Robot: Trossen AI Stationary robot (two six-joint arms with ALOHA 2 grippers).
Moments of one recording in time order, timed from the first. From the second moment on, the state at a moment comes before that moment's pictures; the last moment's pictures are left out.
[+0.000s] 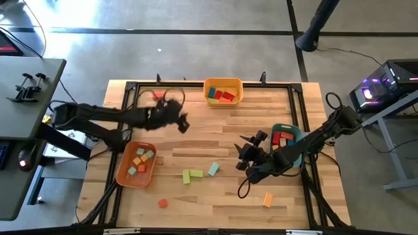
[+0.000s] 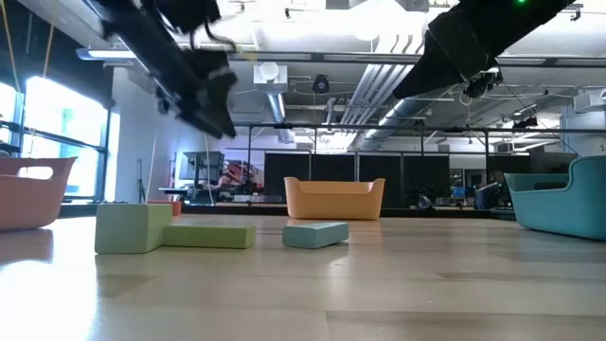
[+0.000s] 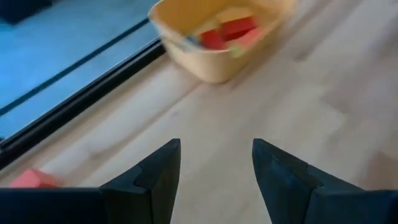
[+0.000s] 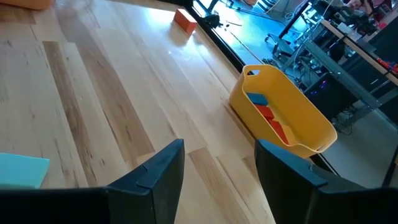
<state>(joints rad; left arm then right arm) 0.15 1.27 0.75 -0.28 -0.56 -0.38 0.50 1.52 0.93 -0.44 1.08 0.49</state>
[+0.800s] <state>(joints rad) 0.91 1.68 1.02 -0.66 -0.31 -0.20 0.50 1.52 0.93 -0.45 1.08 0.50</state>
